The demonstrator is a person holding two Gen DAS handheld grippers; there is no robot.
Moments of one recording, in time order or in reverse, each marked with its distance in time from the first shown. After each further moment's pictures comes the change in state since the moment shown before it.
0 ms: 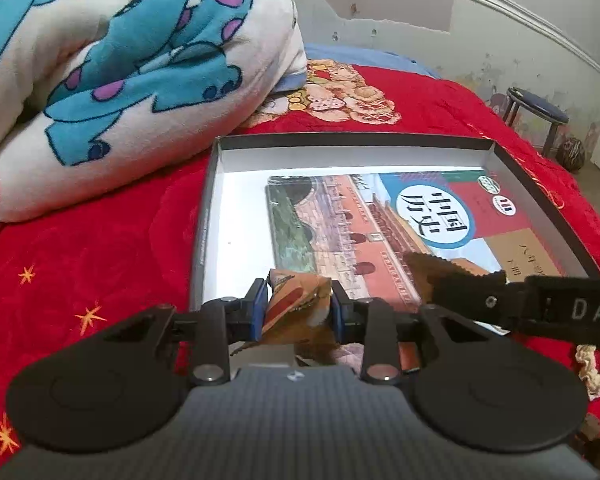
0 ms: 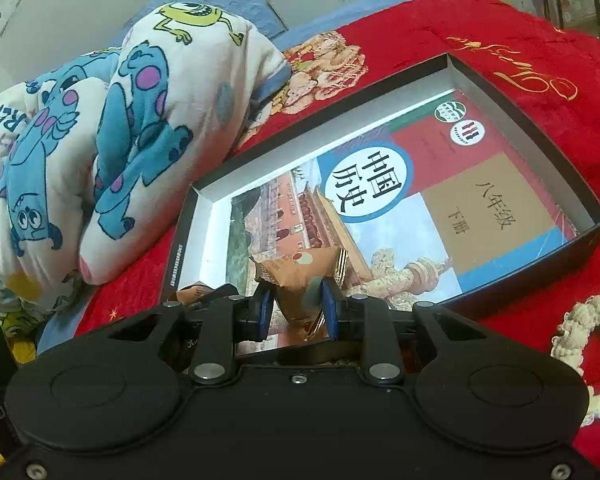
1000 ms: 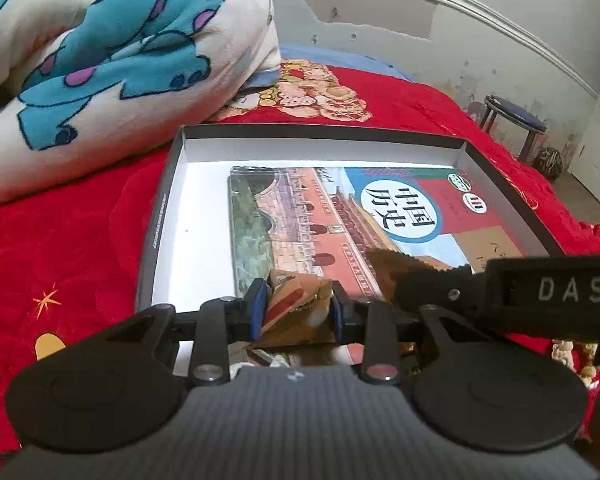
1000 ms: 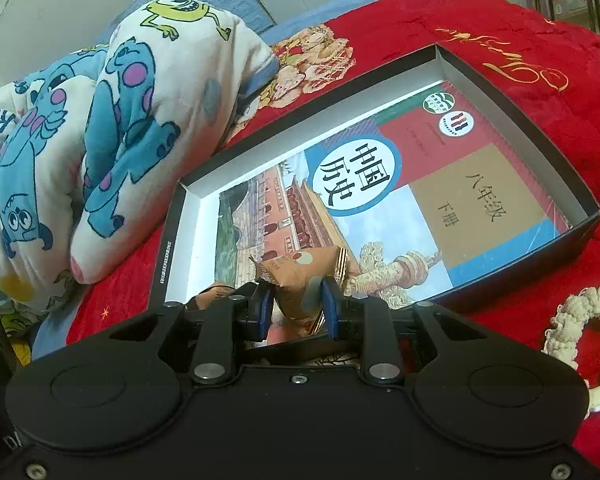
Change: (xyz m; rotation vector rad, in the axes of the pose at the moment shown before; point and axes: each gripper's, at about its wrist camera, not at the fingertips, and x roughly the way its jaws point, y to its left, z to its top) left arm 0.004 -0.011 -0.011 -0.014 -0.020 -0.078; right arm 0.002 -0.003 -0.001 0.020 0.019 -0.022
